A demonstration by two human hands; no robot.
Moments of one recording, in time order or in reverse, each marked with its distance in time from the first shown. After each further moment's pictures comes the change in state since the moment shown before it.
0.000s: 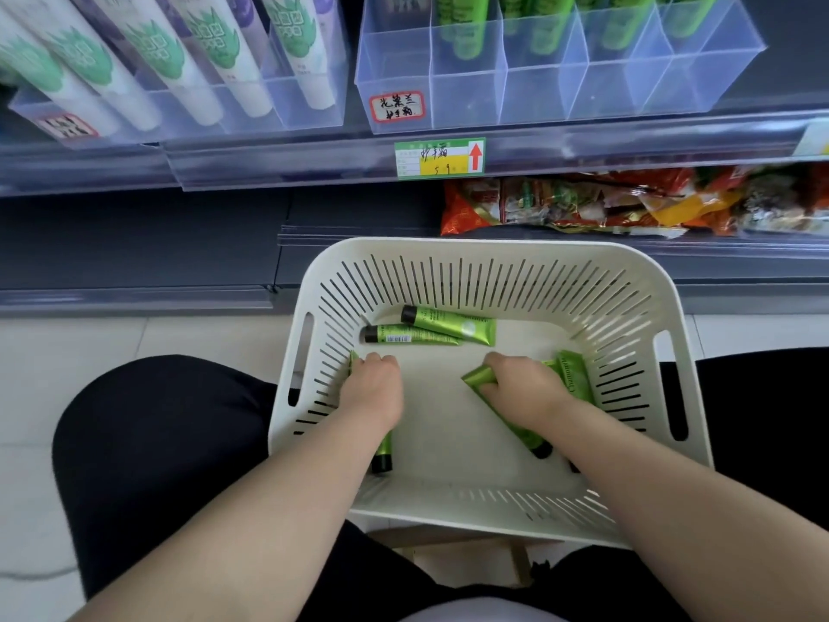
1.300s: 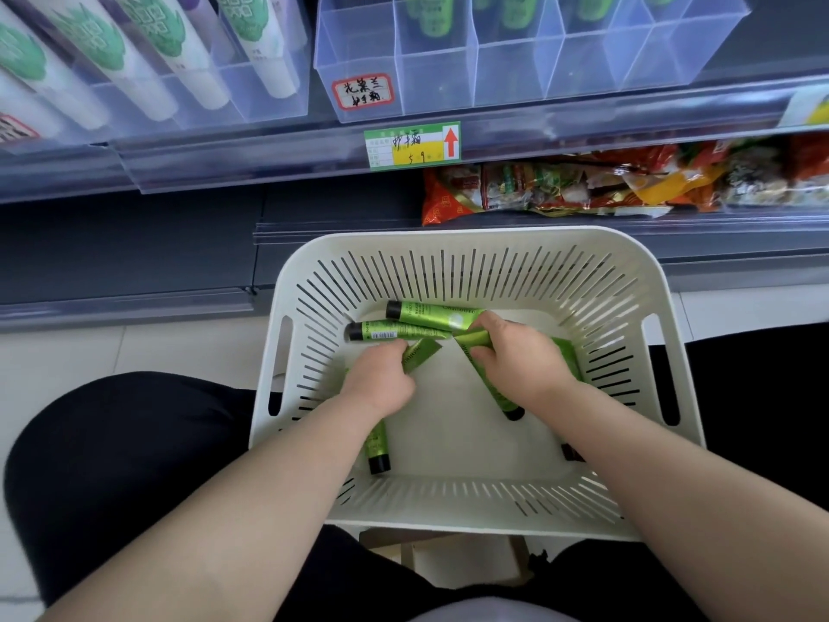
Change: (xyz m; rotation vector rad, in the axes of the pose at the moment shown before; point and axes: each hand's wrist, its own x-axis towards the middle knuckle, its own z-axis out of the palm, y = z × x) left_hand 0.018 0.012 -0.002 -0.325 0.021 0.146; right_hand -0.002 -0.003 -0.021 0.141 0.274 -0.029
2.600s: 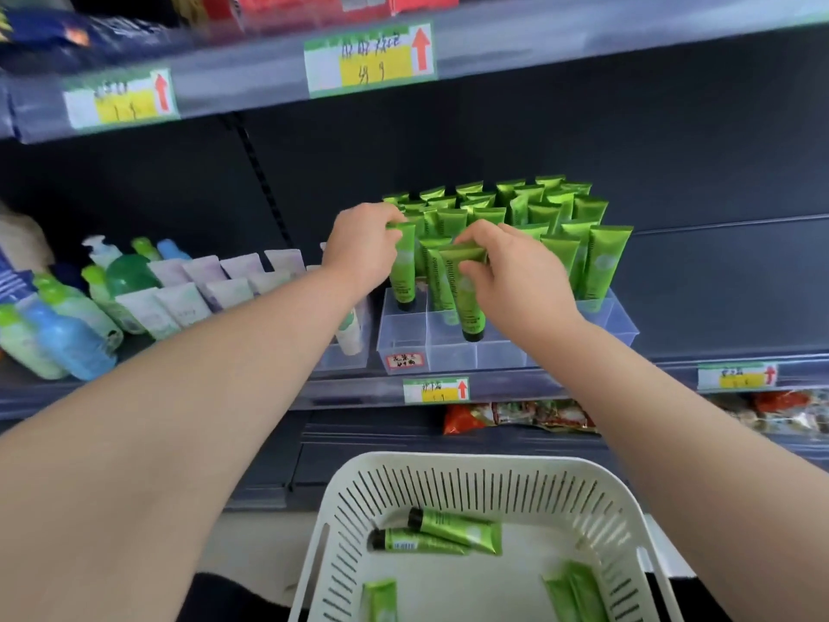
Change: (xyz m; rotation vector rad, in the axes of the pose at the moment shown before) left_hand 0.022 0.155 -0.358 -0.043 0.891 0.387; right_hand 0.059 -0.133 -0.283 0.030 0.757 -0.385
